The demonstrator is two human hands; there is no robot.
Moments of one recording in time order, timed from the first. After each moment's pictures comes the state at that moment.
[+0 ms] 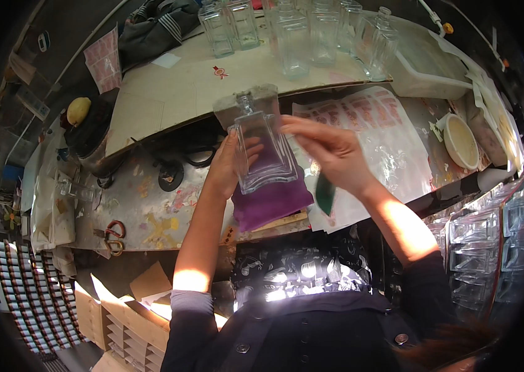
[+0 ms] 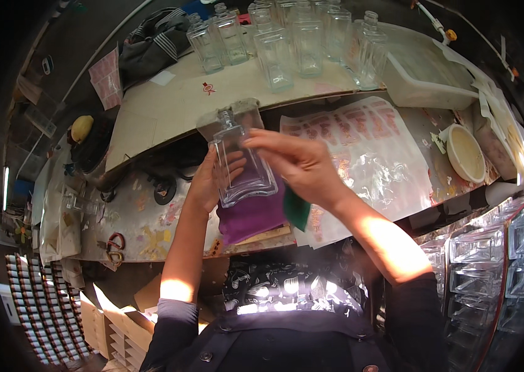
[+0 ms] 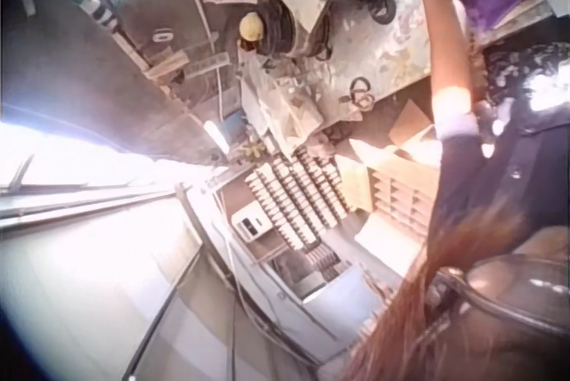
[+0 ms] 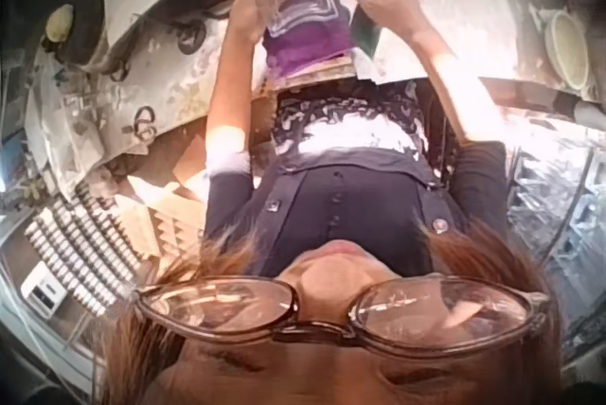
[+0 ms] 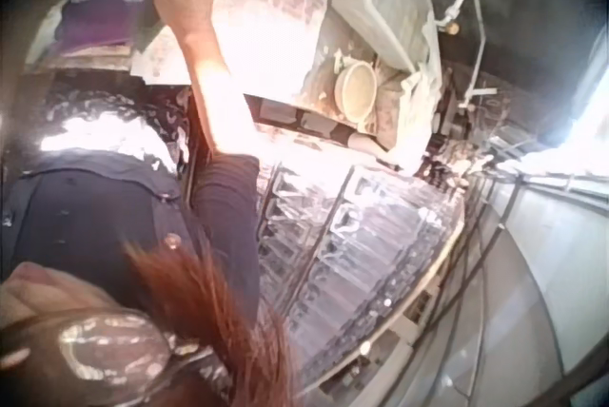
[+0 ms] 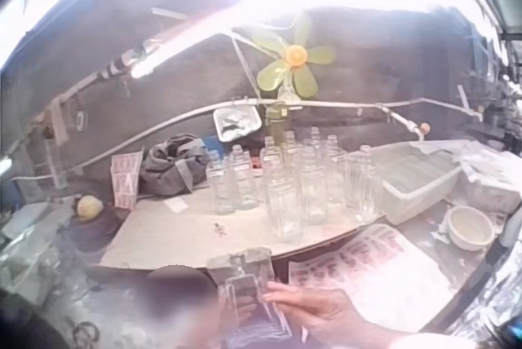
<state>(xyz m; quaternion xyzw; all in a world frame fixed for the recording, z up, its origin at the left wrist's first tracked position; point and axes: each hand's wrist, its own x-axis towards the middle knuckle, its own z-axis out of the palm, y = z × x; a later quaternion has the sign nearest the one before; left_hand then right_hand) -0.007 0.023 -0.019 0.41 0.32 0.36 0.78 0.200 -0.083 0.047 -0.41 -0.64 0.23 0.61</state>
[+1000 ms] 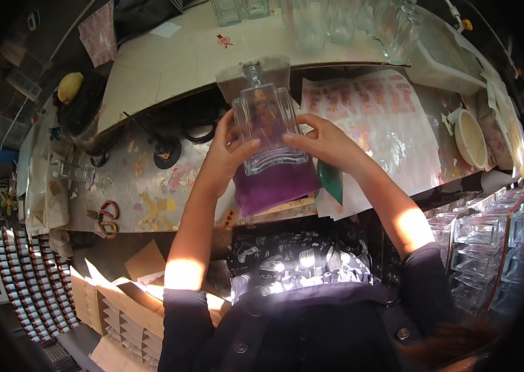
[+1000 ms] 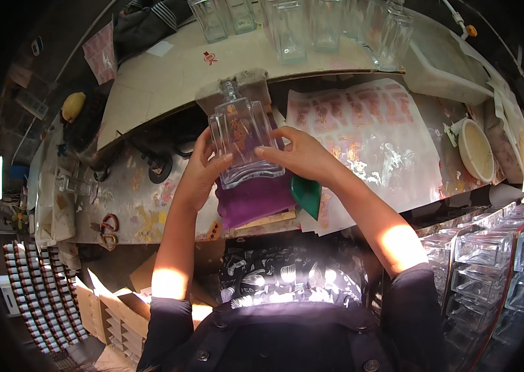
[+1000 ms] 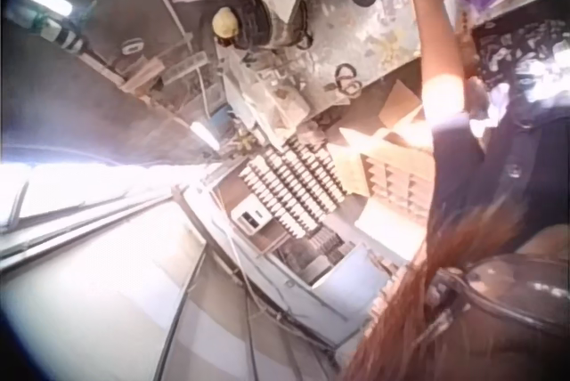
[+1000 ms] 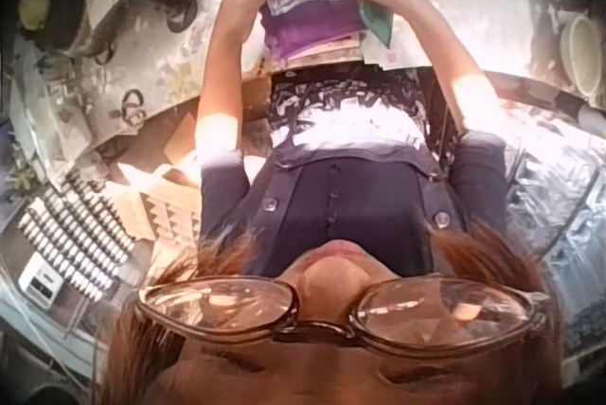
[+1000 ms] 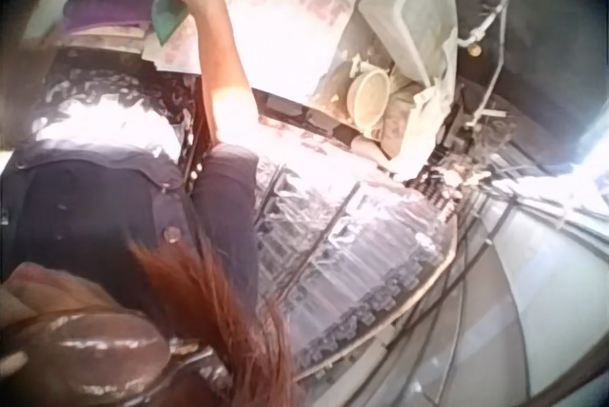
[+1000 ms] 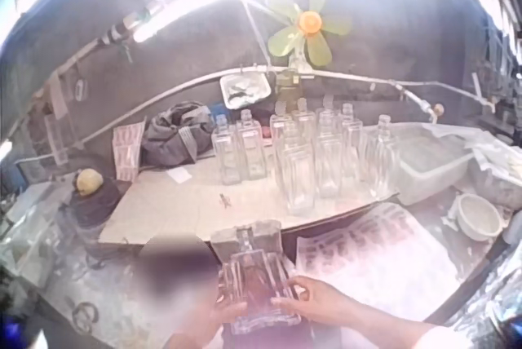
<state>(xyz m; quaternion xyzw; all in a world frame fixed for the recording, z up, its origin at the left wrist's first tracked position) -0.022 -0.003 -0.001 0.54 0.37 0.31 0.69 0.201 -0.074 0.014 -0.62 -0.48 0.51 0.36</state>
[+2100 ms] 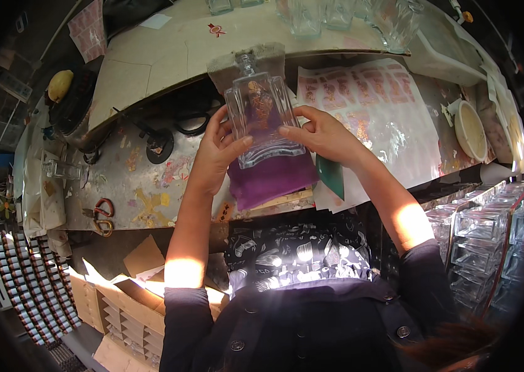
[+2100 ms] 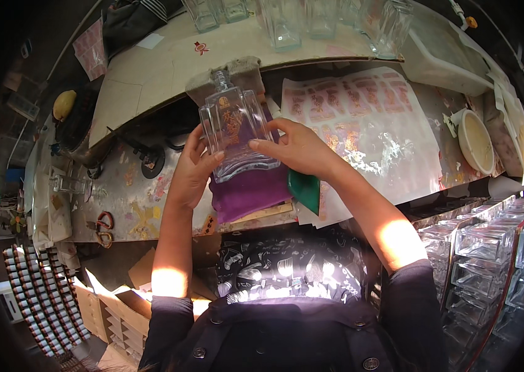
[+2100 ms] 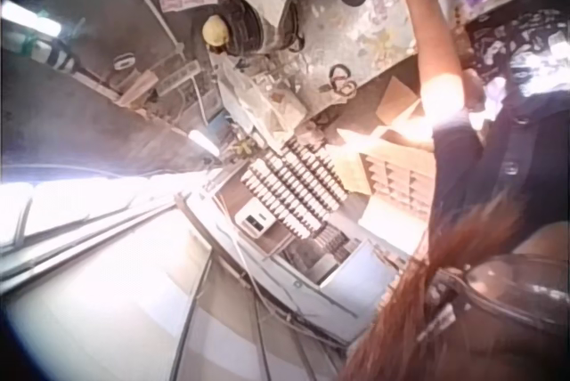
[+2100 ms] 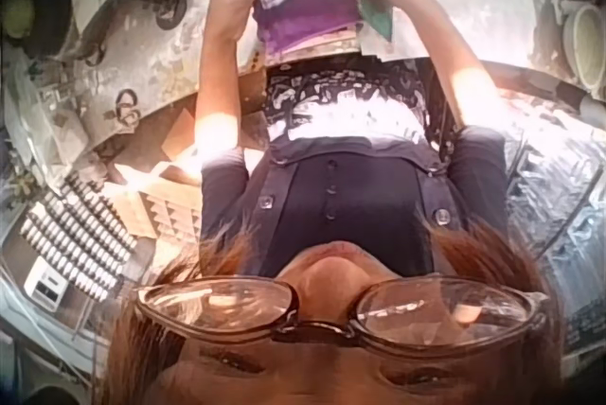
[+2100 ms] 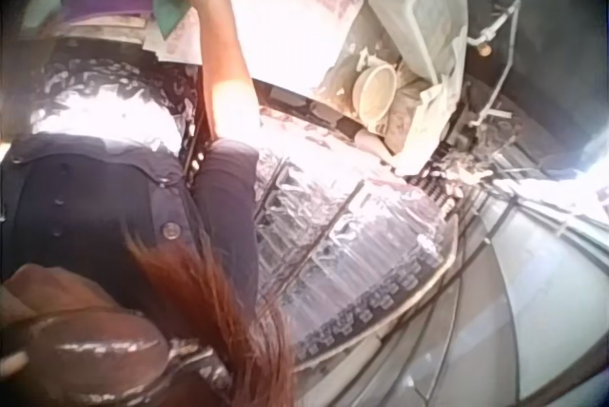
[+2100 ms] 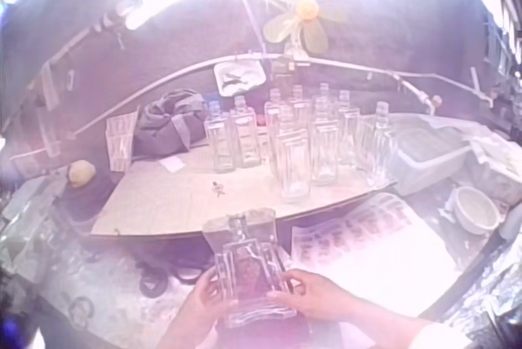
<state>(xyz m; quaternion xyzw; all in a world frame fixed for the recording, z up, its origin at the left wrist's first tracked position) -0.028 -0.009 -0.006 0.49 0.34 0.34 0.73 0.199 -0.078 0.017 -0.62 -0.49 0.51 0.34</state>
